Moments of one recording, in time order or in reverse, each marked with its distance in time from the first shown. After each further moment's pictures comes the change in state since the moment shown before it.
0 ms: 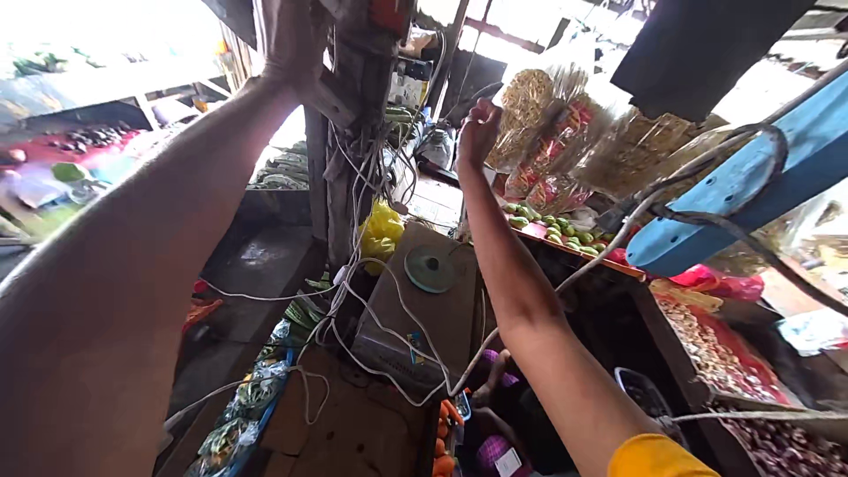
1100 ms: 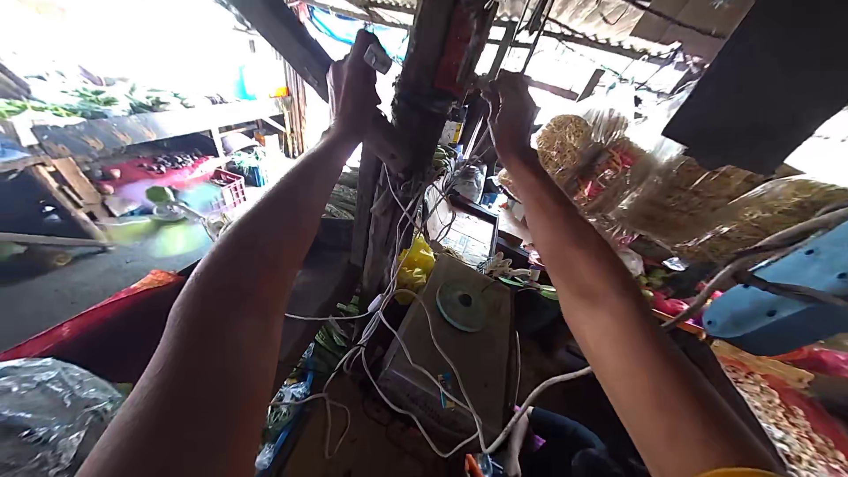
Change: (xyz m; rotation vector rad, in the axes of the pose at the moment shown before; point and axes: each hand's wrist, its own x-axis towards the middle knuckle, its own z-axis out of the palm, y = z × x) left_hand 0.018 -0.041 0.012 -0.042 0.092 -0.104; right_hand 0.064 -0.065 0.037 -0.493 -0.204 -0.704
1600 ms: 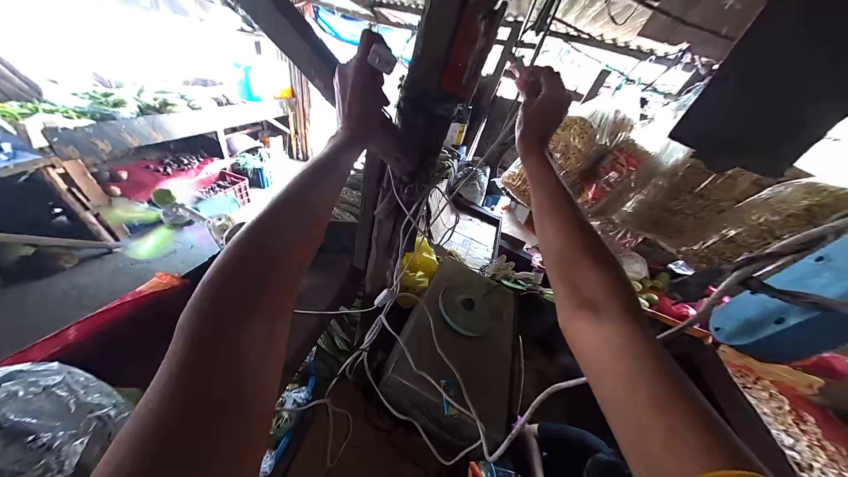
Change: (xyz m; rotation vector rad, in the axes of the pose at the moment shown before) left_hand 0.000 0.002 0.000 -0.003 0.022 0.008; right_hand 0.010 0.012 -0.015 0.113 0.188 0.250
